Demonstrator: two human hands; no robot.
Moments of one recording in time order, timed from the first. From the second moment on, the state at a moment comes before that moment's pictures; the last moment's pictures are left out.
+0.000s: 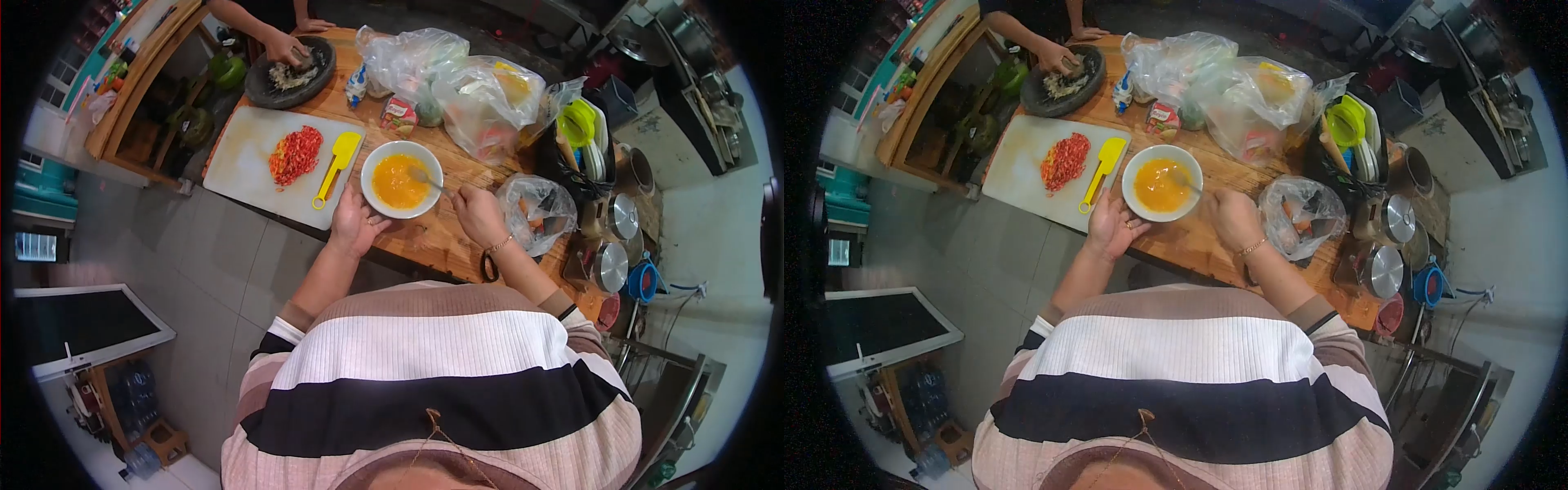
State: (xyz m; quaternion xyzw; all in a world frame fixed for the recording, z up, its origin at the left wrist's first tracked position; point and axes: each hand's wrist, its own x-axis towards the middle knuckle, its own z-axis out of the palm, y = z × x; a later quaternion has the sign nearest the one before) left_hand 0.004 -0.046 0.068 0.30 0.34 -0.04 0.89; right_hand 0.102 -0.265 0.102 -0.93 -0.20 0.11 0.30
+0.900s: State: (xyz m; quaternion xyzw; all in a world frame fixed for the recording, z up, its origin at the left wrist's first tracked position) left_hand 0.019 -0.058 0.075 0.29 0.34 0.01 0.89; right_hand 0.125 -0.273 0.088 -0.88 -0.31 0.20 0.31
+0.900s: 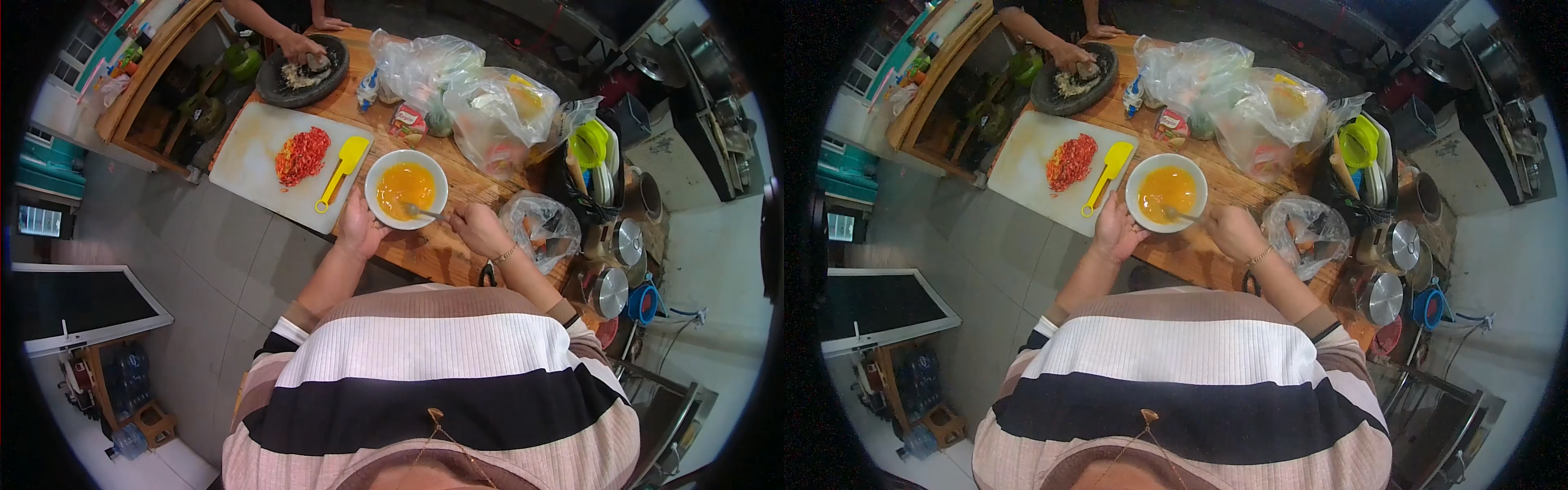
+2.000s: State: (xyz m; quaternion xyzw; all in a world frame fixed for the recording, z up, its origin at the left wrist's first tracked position) left_hand 0.021 -0.056 0.050 0.40 0.38 -0.02 0.83; right_hand 0.132 -0.279 0.090 -0.90 -0.25 0.19 0.30
